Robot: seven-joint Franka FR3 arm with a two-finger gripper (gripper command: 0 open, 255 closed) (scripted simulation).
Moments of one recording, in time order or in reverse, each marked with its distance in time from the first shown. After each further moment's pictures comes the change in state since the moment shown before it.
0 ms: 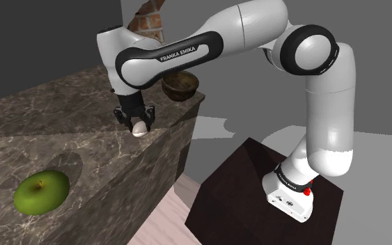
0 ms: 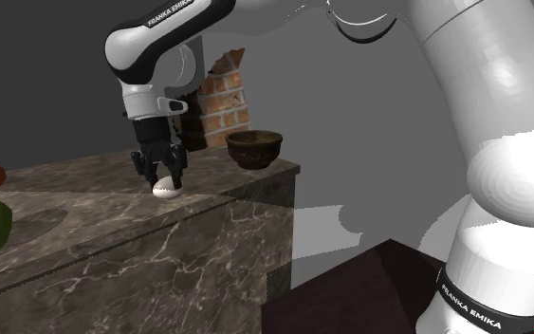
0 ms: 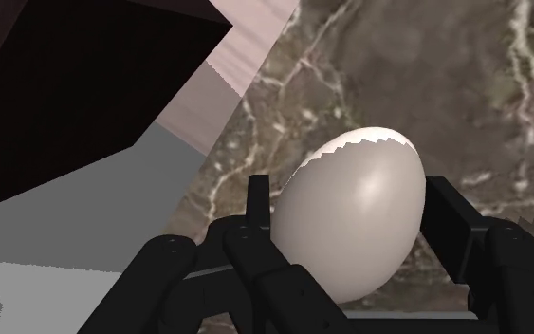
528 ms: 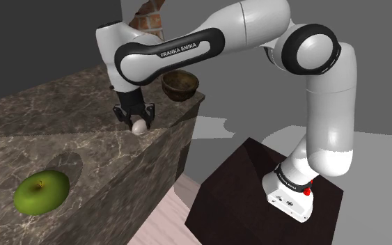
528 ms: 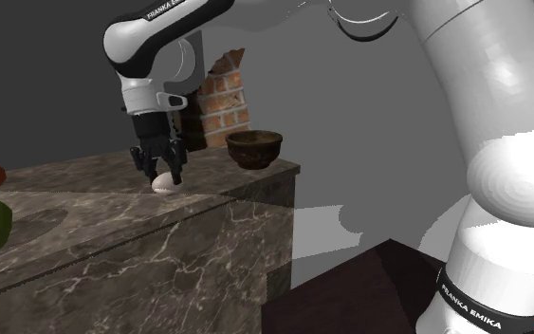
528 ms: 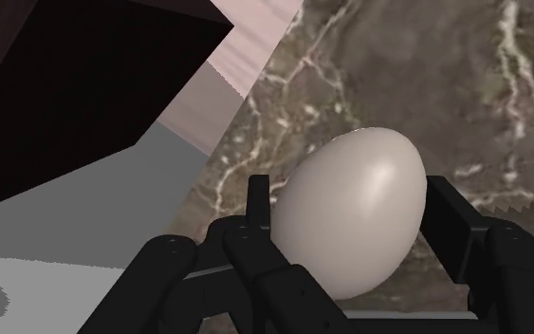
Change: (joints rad) arm -0.001 -0.010 0.003 0.014 0.005 -0.023 -0.002
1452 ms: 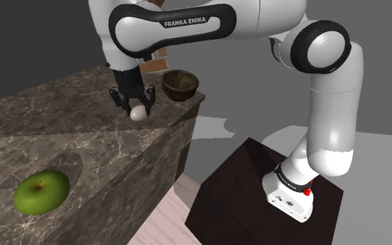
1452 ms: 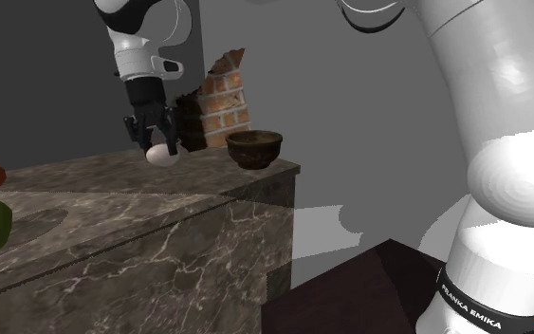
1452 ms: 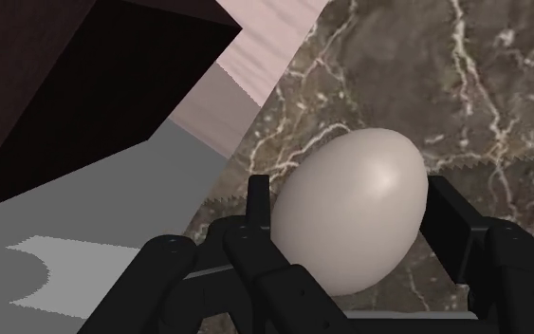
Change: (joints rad) arm 0.004 -0.051 0.016 0.114 0.025 -0.158 -0.004
